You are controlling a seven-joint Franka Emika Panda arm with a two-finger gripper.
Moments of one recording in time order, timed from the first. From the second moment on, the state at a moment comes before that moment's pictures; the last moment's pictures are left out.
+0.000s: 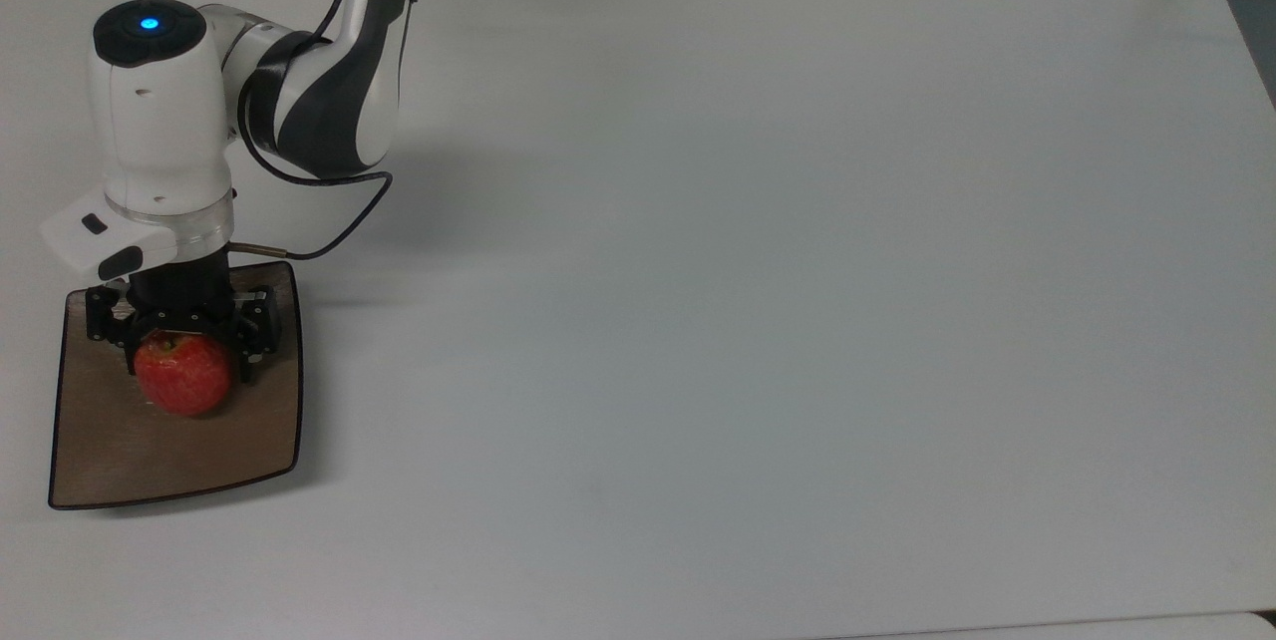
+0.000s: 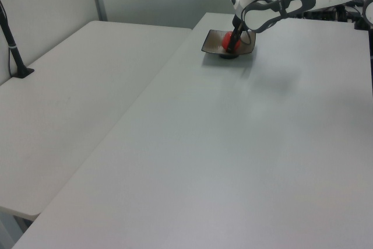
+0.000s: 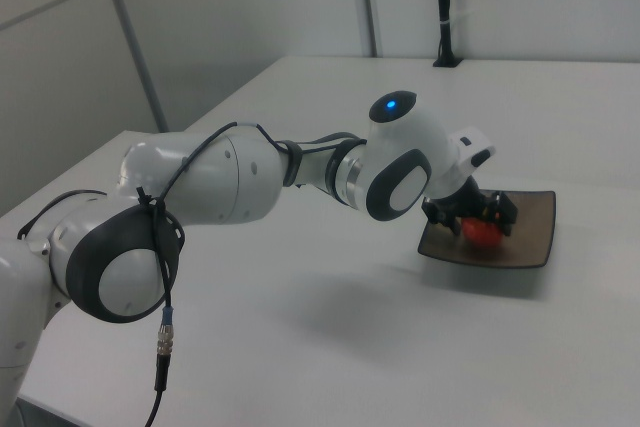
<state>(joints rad) -0.12 0.82 -0.21 -1.26 0.10 2.54 -0.43</state>
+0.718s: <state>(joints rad) -0.11 0.57 -0.21 -1.32 0.10 2.45 -0.39</state>
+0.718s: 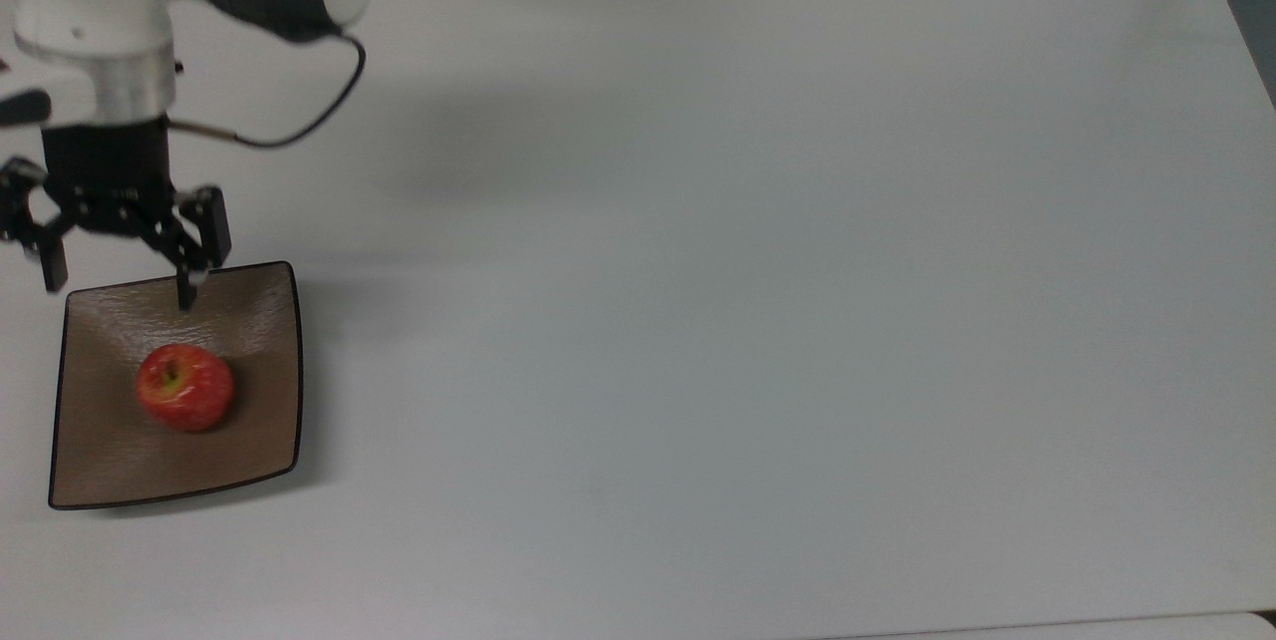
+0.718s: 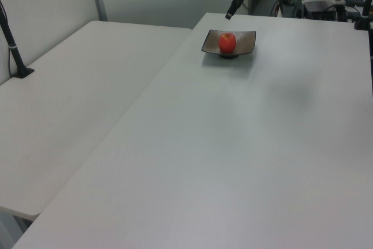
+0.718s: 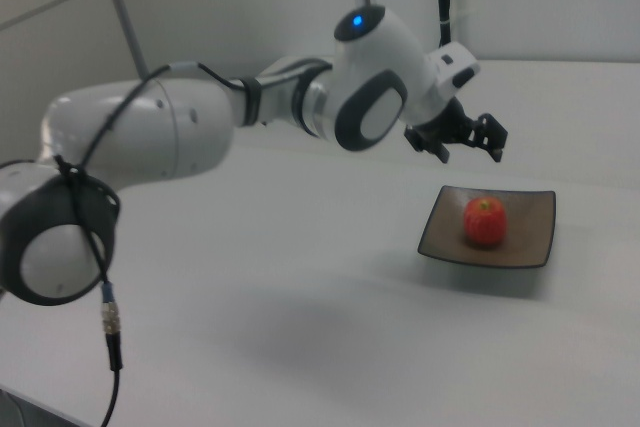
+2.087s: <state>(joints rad) 0.19 -0.09 -0.20 -1.55 0.10 1.49 0.07</state>
